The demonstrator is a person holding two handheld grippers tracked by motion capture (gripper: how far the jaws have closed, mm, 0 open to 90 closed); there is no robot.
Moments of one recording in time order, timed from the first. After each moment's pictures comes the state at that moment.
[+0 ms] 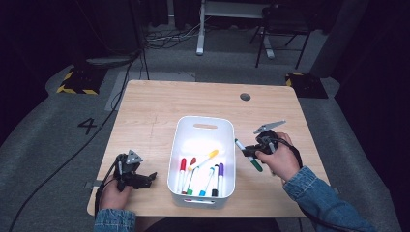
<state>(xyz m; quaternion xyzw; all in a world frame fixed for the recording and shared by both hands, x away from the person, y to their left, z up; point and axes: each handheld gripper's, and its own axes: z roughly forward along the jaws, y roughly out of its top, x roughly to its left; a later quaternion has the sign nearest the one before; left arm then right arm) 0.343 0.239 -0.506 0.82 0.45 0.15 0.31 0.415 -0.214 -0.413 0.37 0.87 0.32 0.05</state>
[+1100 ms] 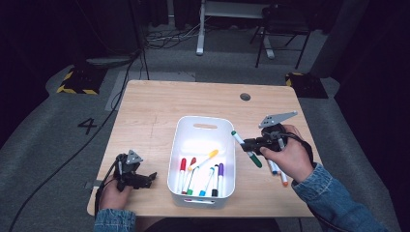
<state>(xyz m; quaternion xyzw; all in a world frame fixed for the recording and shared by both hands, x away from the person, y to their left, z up) 0.343 0.240 -0.506 0.82 0.45 0.15 0.31 0.383 -0.202 -0.337 0.30 0.88 0.37 0.06</state>
